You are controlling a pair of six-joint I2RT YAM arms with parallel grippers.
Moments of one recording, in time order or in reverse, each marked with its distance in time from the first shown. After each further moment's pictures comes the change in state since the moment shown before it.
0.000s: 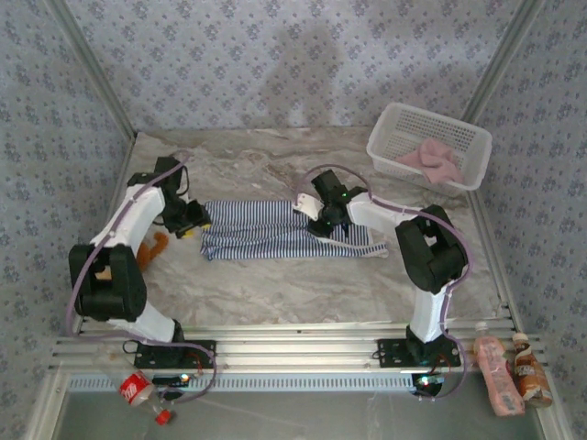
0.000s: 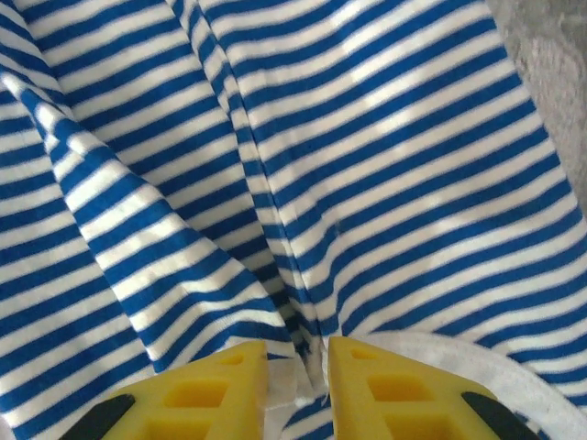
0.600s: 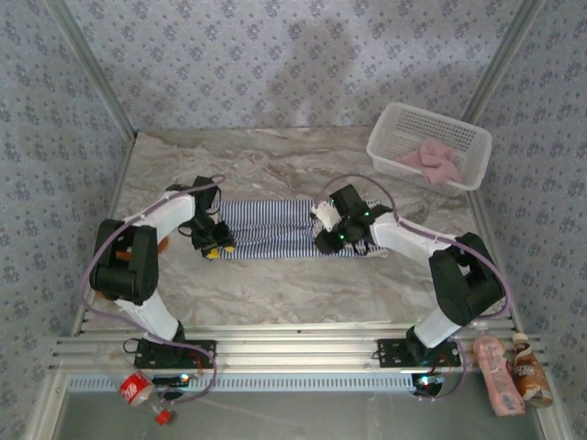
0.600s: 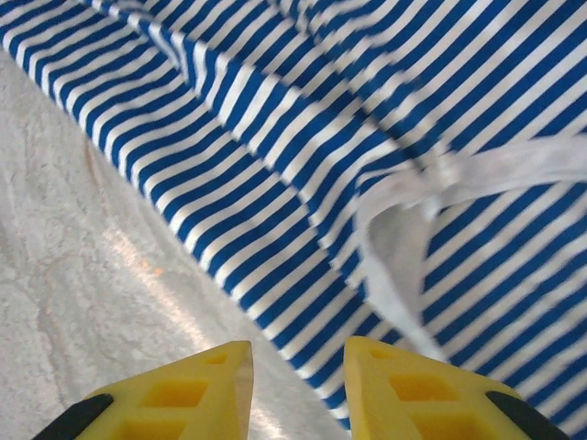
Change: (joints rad) left arm -0.153 0.194 -0.092 0.087 0.043 -0.028; right arm 0.006 -0.288 -0.286 0.049 -0.140 0.377
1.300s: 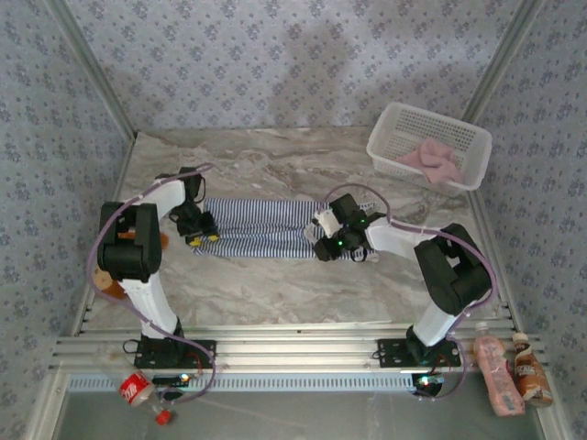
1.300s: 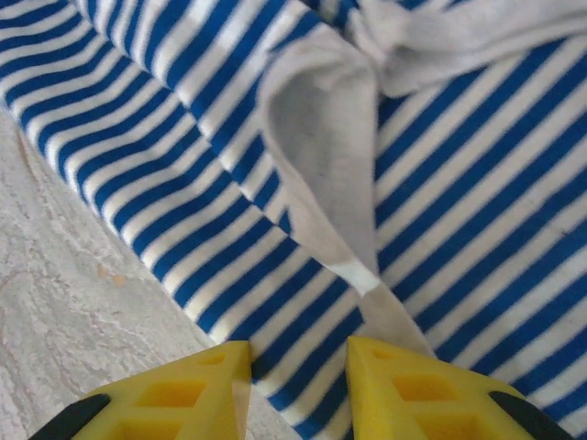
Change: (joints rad) left arm 0.150 0.152 0.127 -0.005 -0.129 0.152; right arm -0.016 0.087 -0.067 0.111 -0.025 0.124
